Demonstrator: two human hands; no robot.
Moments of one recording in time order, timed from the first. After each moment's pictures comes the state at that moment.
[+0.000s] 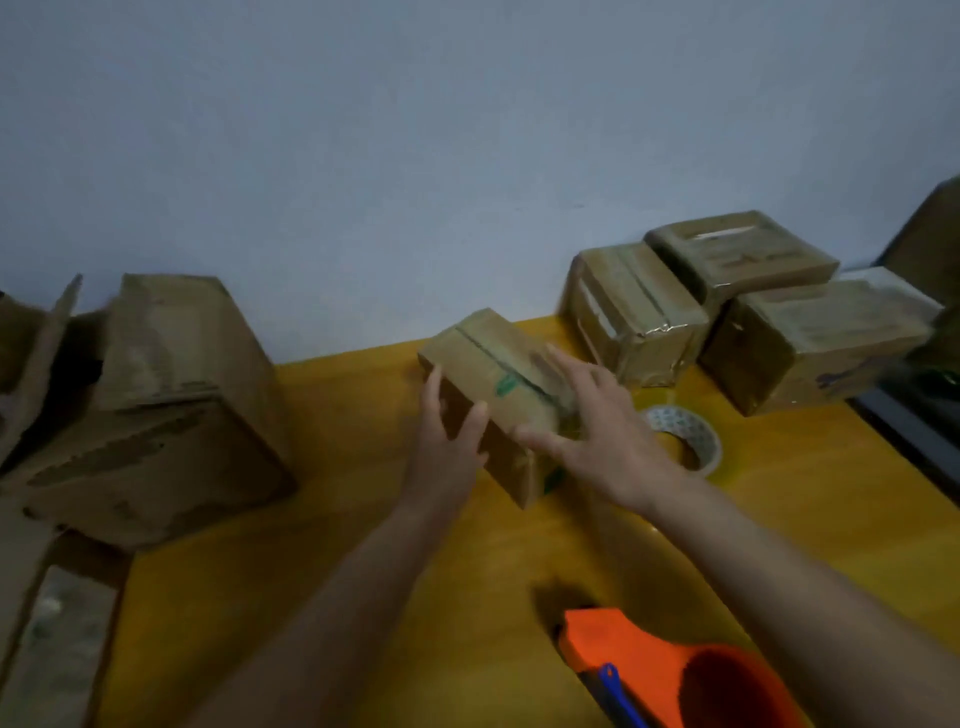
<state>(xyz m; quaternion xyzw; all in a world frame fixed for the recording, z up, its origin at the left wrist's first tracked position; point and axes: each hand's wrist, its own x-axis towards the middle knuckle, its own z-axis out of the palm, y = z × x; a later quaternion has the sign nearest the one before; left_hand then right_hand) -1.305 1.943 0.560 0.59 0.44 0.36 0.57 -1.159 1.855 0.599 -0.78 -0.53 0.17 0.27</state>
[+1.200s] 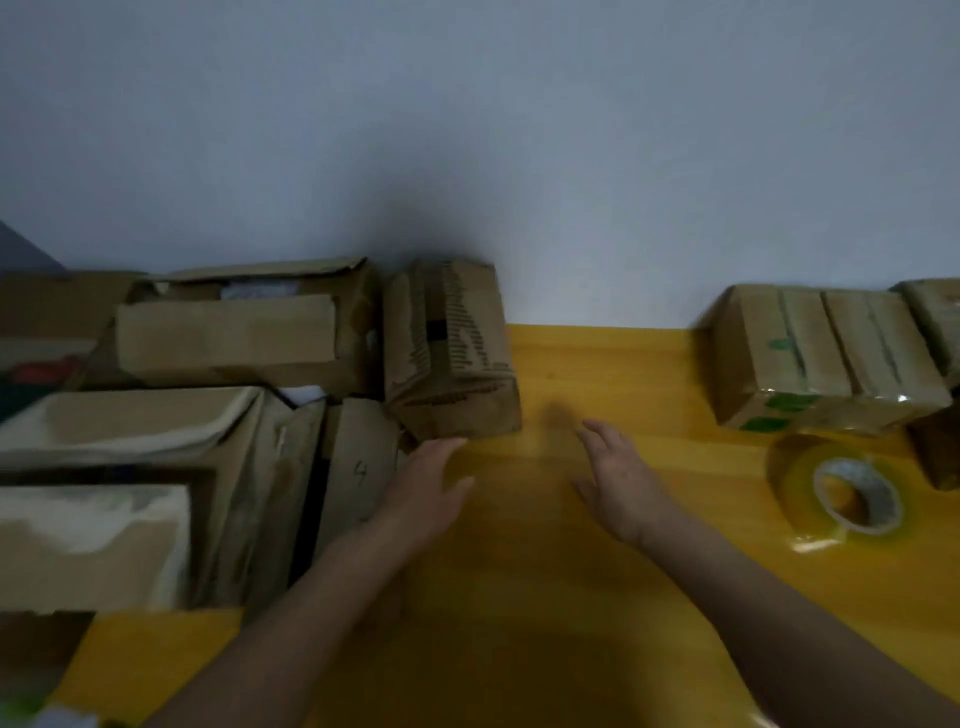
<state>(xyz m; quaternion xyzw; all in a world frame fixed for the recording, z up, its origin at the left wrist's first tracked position) -1.548 1.937 0.685 0.70 0.61 0.04 0.37 -1.321 1.902 0.660 -0.70 -0.67 0.26 0.04</state>
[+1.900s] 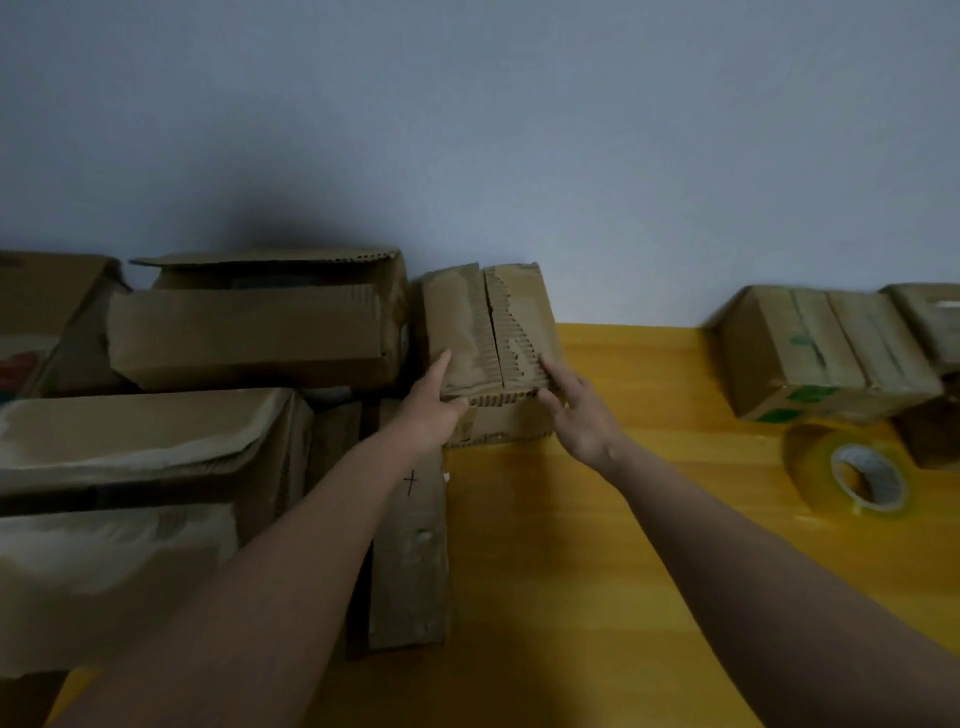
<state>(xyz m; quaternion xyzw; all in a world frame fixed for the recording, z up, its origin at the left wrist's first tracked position) -1.606 2.030 0.694 0.59 0.58 0.13 0.55 -1.425 1.983 0.666 -0.74 -0.50 0.37 0.24</state>
